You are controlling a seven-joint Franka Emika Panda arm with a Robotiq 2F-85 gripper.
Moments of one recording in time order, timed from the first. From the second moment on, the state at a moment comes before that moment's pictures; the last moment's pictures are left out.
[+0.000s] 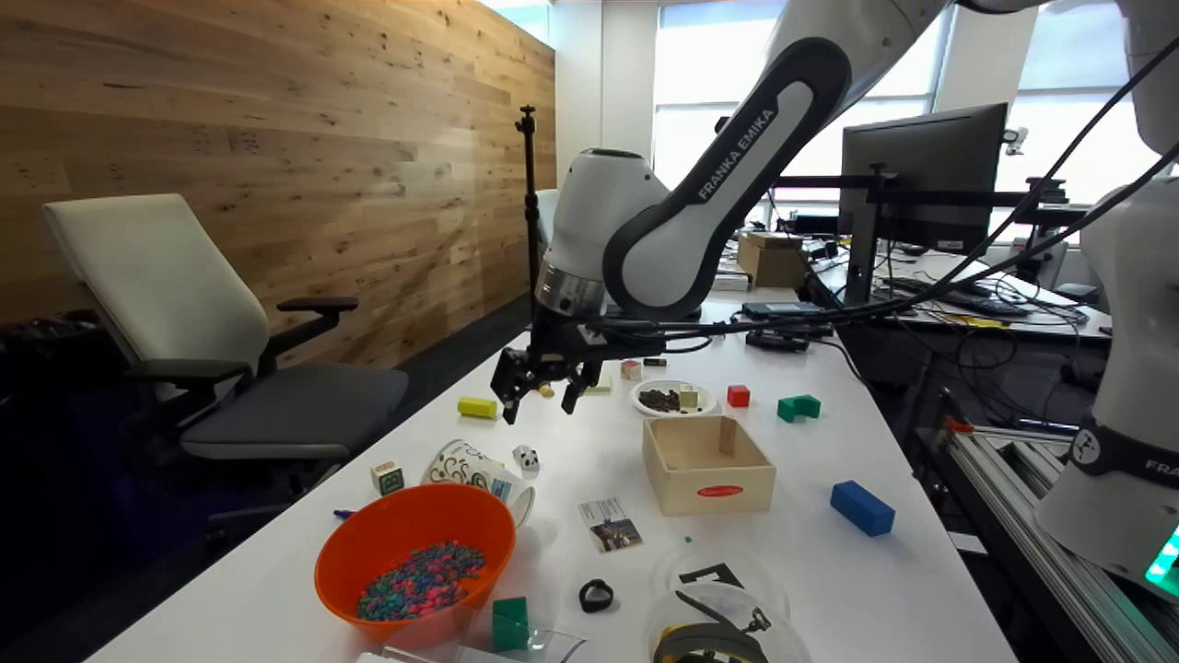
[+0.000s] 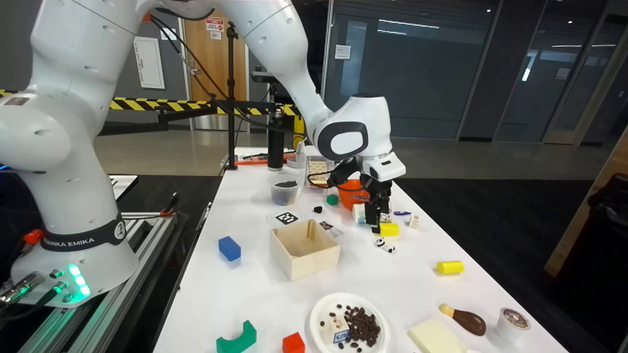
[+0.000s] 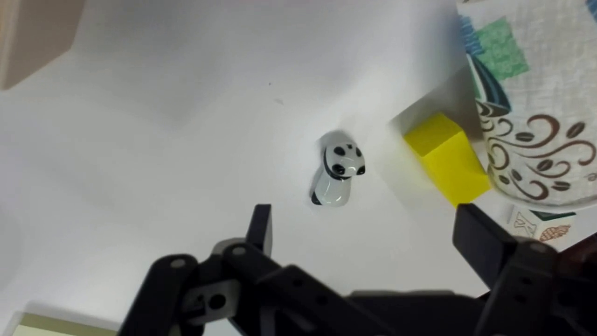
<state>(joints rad) 0.28 0.47 -0.20 -2.03 0.07 2.81 0.72</state>
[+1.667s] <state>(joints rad) 0.26 0.65 -0.21 -1.84 0.07 2.69 0.75</state>
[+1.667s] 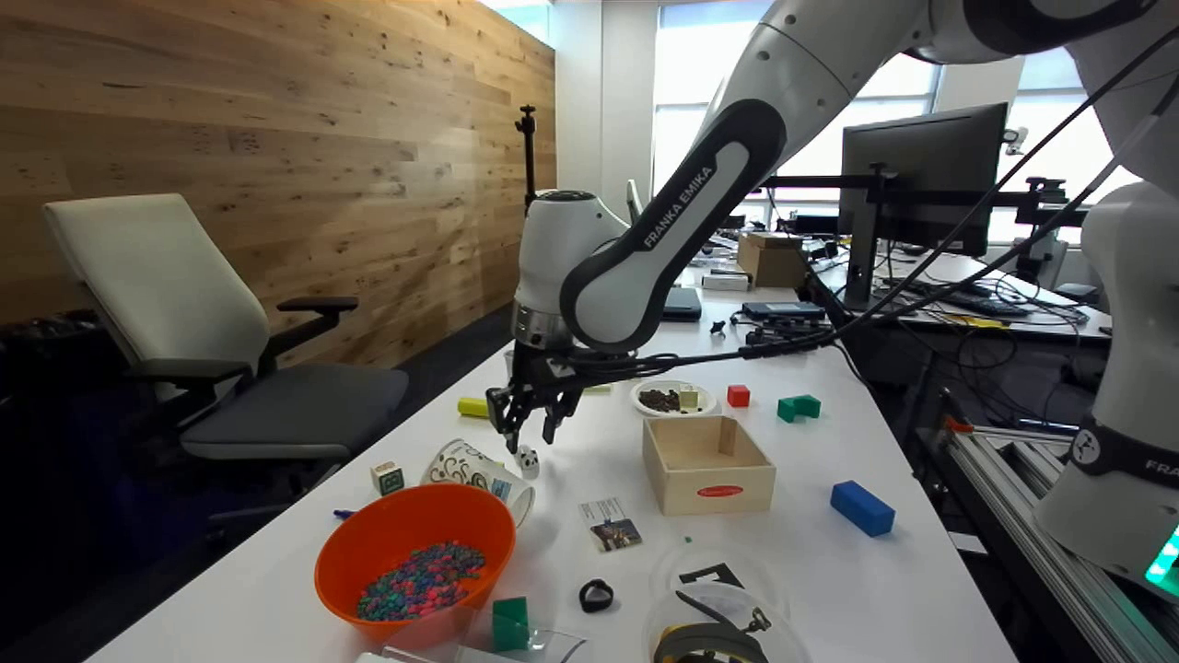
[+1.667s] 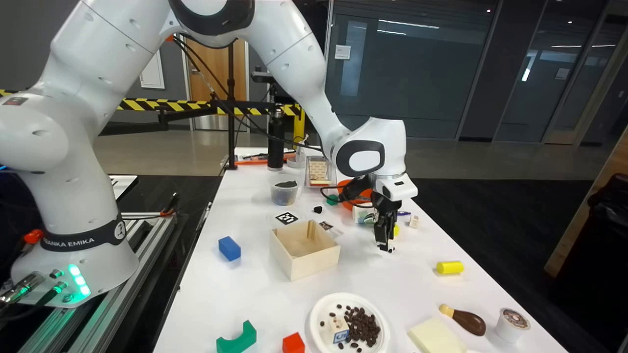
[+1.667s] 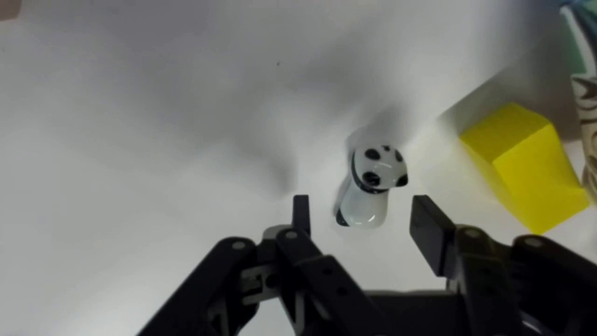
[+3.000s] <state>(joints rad) 0.26 0.69 -0.20 -1.79 0.07 2.64 0.75</state>
